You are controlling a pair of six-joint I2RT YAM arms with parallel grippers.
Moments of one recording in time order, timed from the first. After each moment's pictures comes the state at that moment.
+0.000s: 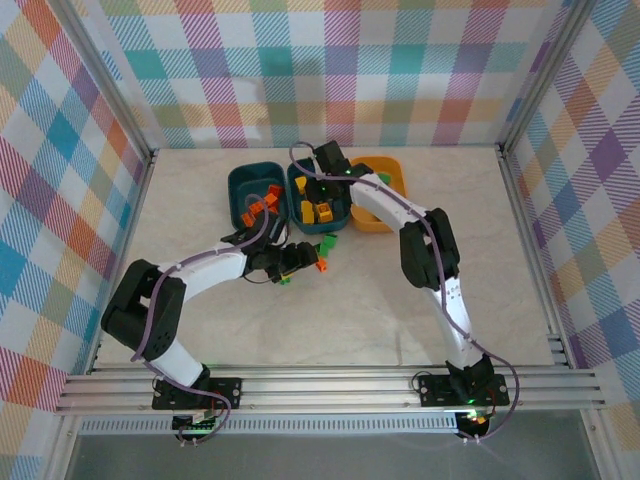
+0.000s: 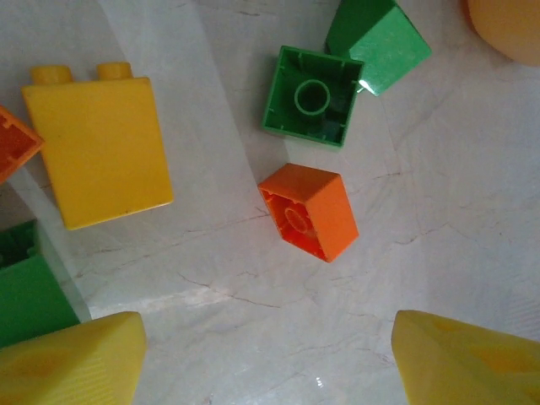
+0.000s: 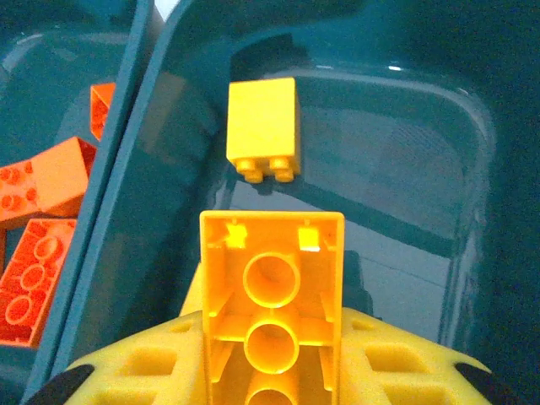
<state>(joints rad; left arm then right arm) -0.52 1.60 0.91 -0.30 0.32 -0.84 0.59 2.37 2.10 -0.61 -0.03 0.23</state>
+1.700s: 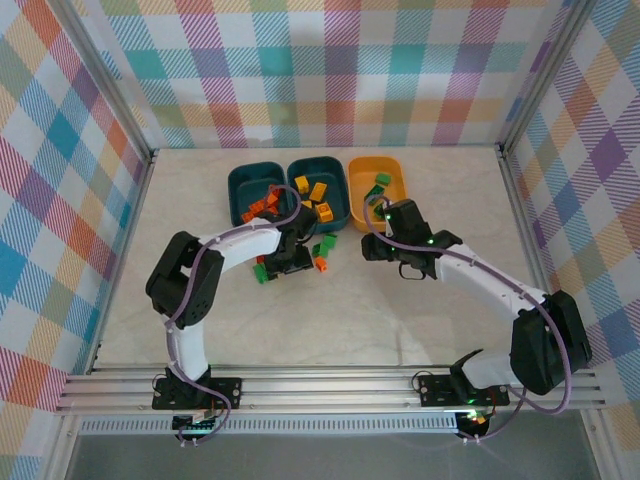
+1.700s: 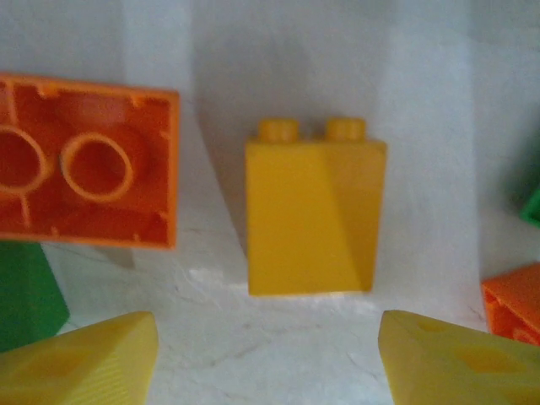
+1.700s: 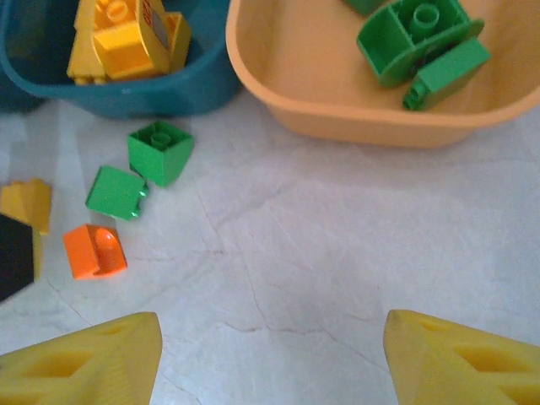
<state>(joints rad) -0.61 1.90 1.29 -0.80 -0.09 -0.89 0.54 1.36 0.93 -0.46 0.05 0.35</state>
